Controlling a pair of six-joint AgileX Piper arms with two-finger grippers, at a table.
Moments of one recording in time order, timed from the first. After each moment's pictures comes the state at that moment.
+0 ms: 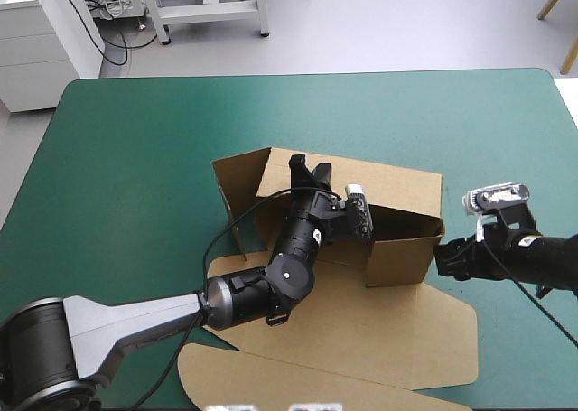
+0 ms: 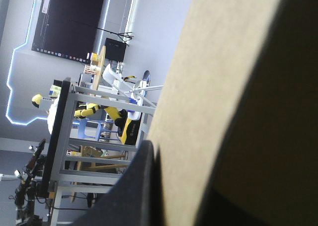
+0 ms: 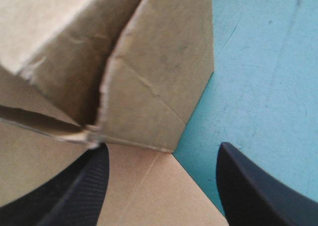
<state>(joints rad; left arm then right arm) -1.11 1.70 -1.13 1.69 0.74 -0.78 -0.14 0.97 -0.81 0.52 0.96 -0.63</state>
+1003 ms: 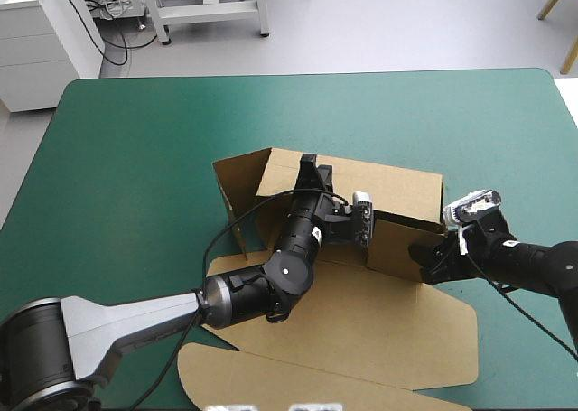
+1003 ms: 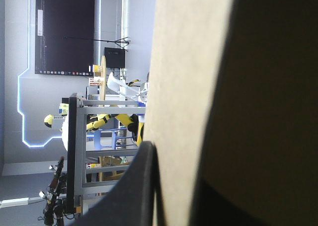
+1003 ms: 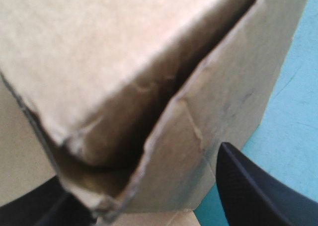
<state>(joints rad) -1.11 1.70 -1.14 1.62 0.72 -0.53 -0.14 1.05 -0.66 0.86 0.82 -1.10</state>
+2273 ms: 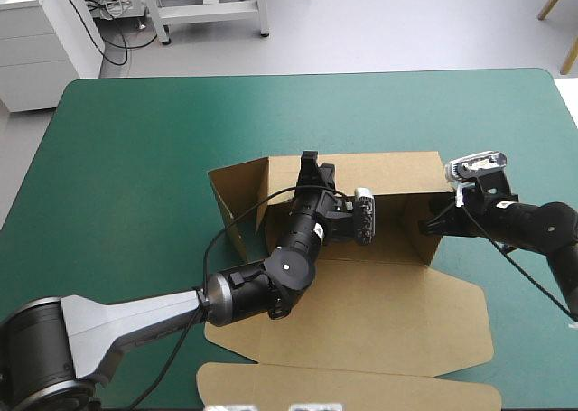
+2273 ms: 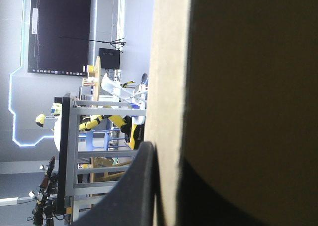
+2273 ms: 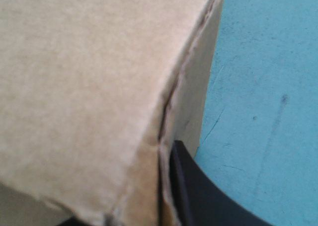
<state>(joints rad) -1.11 1.70 -1.16 1.59 0.70 -0.53 -0.04 1.19 -0.84 0.68 0.63 -0.83</state>
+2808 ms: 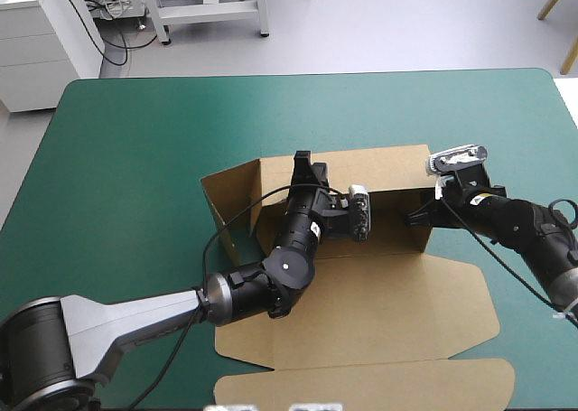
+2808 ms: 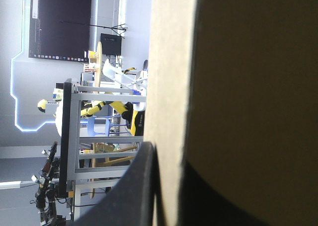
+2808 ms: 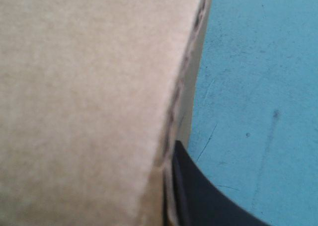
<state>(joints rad) -1.11 1.70 -1.16 1.58 0.74 -0.53 0.12 1.25 -0.86 0.46 0.48 -0.57</state>
